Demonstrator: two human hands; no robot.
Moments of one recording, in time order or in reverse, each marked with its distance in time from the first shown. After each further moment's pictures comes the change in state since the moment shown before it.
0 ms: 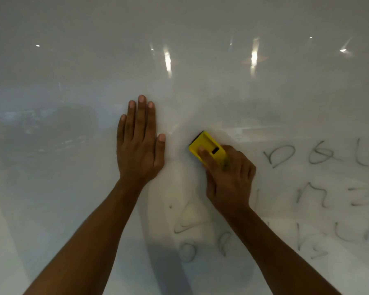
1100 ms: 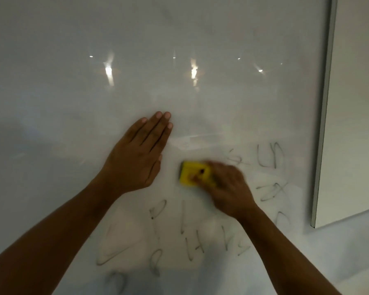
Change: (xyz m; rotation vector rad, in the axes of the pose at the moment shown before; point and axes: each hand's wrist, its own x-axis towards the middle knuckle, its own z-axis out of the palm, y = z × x) left_hand 0.056 0.136 0.018 -0.122 -0.071 0.625; right_hand -0.030 0.196 -0.078 -0.267 -0.130 -0.339
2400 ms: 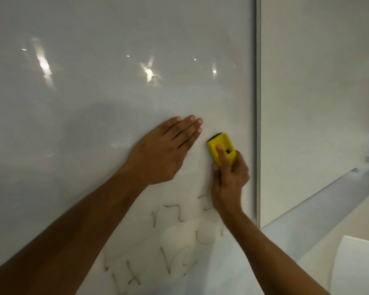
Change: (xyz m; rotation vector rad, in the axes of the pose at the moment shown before) left_hand 0.164 0.139 0.066 -0.126 0.077 0.270; right_hand -0.072 0.109 -0.010 0.089 0.118 0.849
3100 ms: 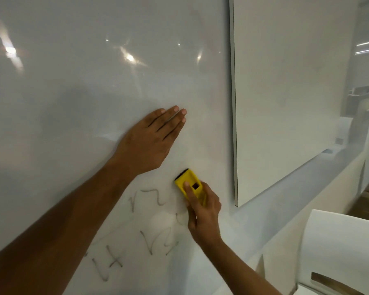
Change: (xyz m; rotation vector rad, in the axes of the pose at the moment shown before) left_hand 0.012 0.027 0.019 0.034 0.066 -0.010; right_hand -0.125 0.018 -0.026 0.020 -0.253 -0.088
